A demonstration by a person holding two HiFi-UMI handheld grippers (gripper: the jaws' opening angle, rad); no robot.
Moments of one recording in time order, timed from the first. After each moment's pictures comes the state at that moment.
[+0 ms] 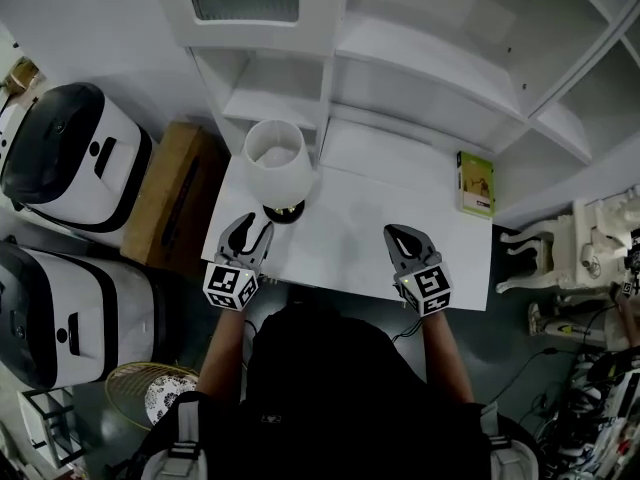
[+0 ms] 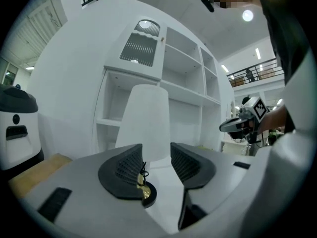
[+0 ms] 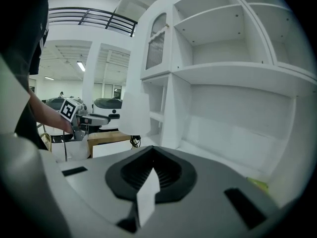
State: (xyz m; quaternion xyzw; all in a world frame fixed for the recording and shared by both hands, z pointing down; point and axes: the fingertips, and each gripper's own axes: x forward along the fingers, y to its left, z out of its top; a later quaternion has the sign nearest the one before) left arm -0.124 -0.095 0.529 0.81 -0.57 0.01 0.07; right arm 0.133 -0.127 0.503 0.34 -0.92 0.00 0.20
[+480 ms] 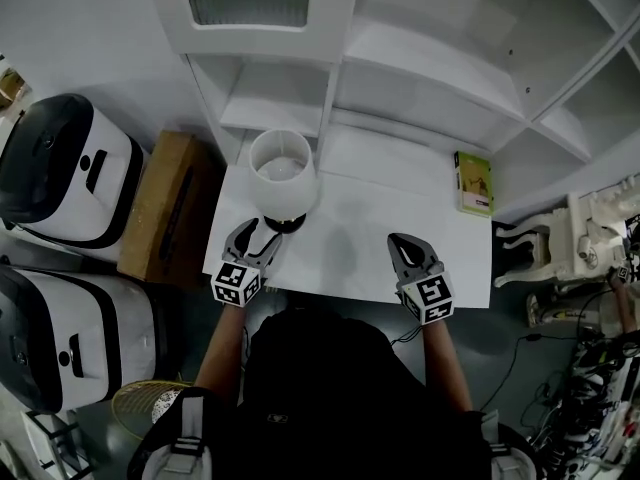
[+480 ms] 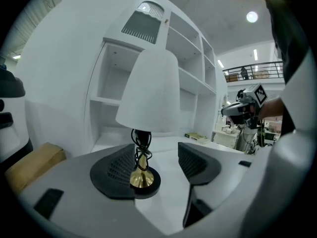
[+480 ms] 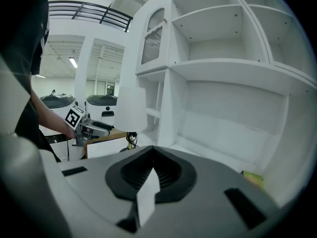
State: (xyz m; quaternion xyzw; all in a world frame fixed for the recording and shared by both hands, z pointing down) left arm -0.134 -0.124 0.598 0.84 -0.52 0.06 0.12; right arm 0.129 -0.127 0.519 0.38 -0.90 0.02 0.22
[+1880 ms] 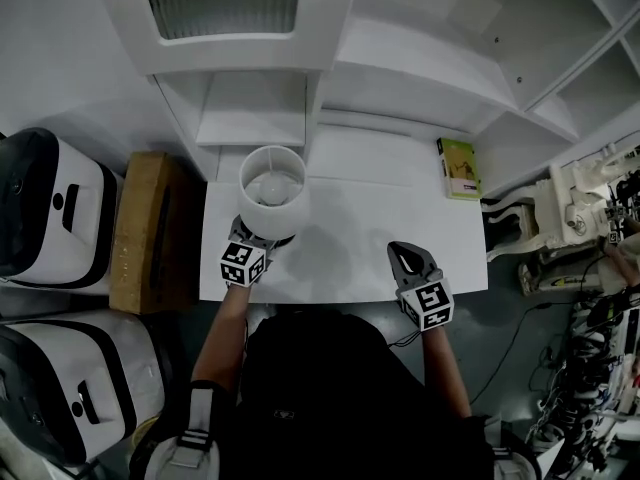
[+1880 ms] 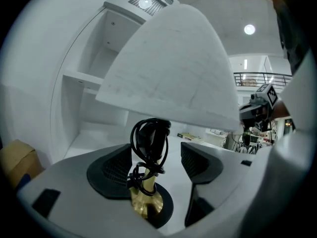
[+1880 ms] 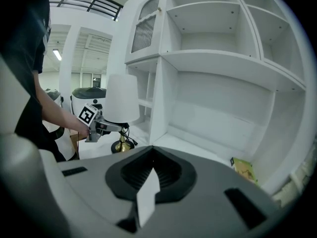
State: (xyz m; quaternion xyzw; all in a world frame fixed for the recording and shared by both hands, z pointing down) left arm -0.114 -0.217 0.627 0.89 -0.44 0.05 0.14; right arm 0.129 -0.126 0.538 0.45 -0.86 0.05 0.25
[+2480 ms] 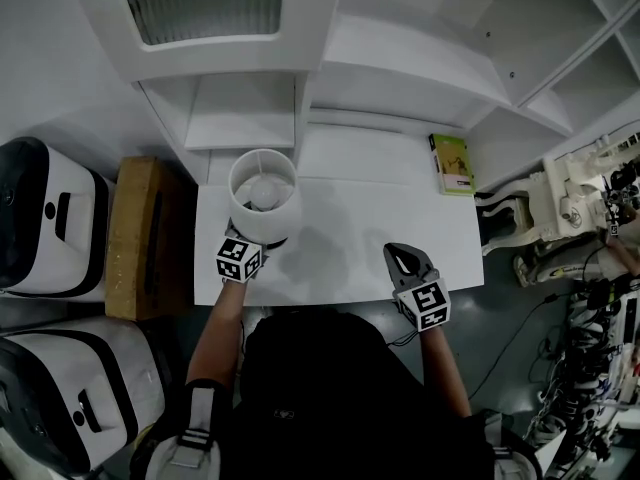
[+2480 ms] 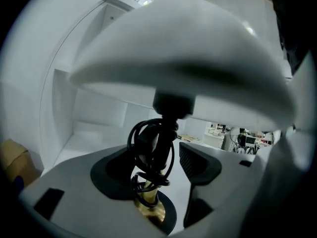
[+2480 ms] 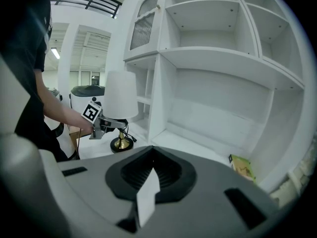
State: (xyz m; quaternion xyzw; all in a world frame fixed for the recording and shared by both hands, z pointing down) left arm -0.104 -0.234 0.629 0.90 -0.42 0.05 0.14; right arm 0.136 -0.124 0.544 0.45 -0.85 0.06 0.26
